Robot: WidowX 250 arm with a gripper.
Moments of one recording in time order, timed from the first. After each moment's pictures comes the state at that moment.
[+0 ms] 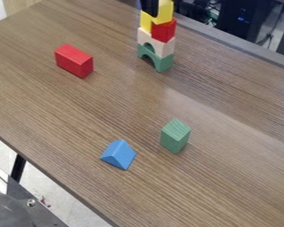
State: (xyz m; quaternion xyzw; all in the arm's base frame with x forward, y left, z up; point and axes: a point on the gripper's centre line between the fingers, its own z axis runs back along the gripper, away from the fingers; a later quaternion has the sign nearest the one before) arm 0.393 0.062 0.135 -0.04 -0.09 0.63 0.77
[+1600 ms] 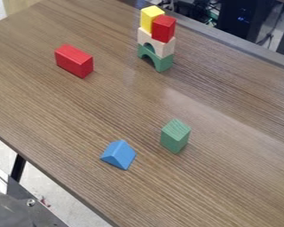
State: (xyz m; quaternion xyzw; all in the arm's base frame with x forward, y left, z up) arm 0.414 0.059 0.164 -0.06 -0.09 0.64 0.76
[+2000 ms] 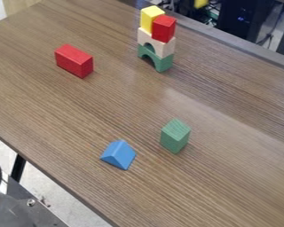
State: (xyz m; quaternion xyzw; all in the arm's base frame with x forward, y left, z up) arm 0.391 -0.006 0.159 -0.06 -0.07 0.57 0.82
